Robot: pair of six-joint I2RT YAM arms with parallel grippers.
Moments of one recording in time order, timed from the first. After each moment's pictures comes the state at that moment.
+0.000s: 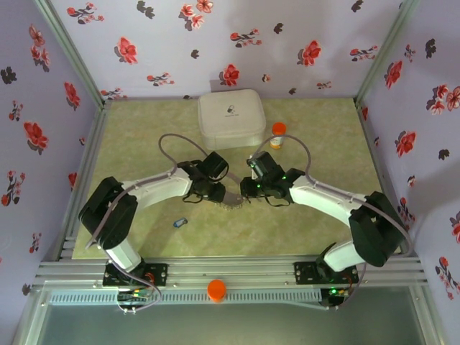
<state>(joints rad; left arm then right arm) -0.82 1.68 1.08 -0.62 -0.04 -0.45 0.74 1.45 0.89 -0.39 -0.12 0.58</state>
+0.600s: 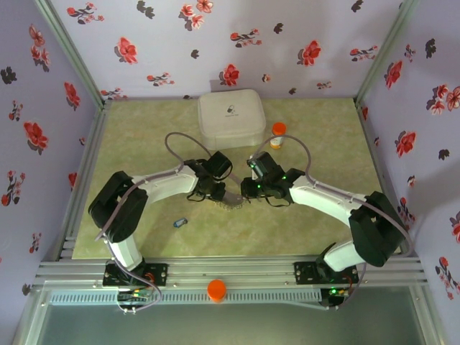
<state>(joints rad) -0.82 1.76 1.12 -0.63 -0.07 -0.43 0.74 1.45 0.89 -0.40 -0.12 0.58</state>
